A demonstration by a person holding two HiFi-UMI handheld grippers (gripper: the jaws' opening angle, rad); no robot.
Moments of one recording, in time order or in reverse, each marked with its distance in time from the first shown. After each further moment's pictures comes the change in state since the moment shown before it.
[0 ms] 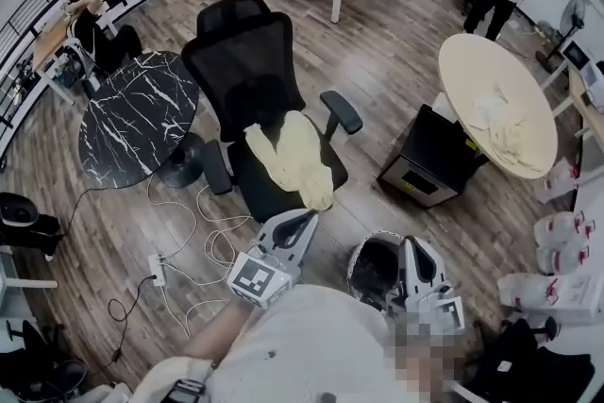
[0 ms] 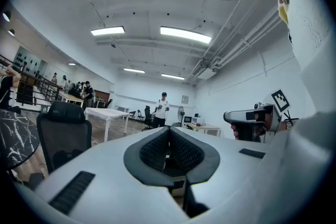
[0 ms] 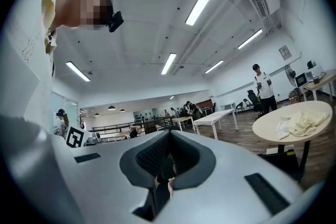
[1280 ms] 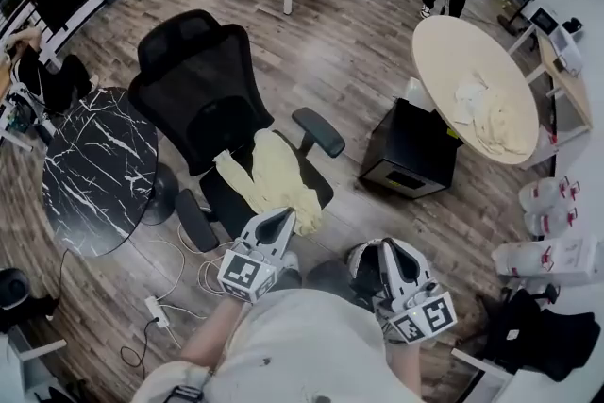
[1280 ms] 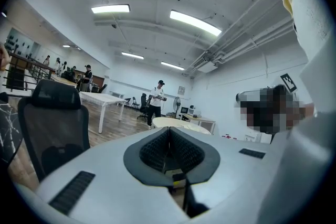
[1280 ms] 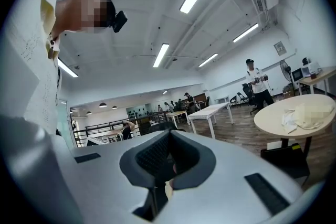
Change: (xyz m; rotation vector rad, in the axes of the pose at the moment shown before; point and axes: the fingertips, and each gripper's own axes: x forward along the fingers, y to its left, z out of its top) left arm 0.138 0.218 -0.051 -0.064 0.129 -0.101; right arm 0.215 -0.035 -0.022 0.037 0.068 -0.077
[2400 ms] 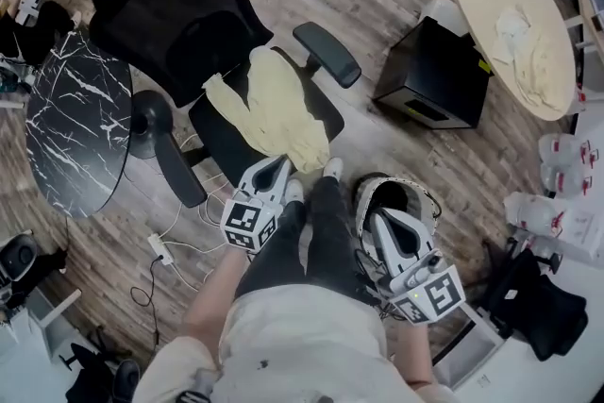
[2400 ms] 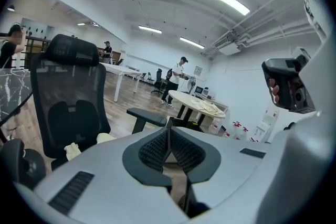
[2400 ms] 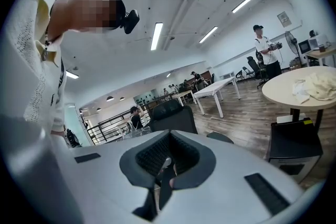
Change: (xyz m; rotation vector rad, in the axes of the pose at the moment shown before) left arm 0.090 0.103 -0.205 -0.148 0.252 0.142; right arm 0.082 -0.072 -0.120 0.118 0.218 0.091
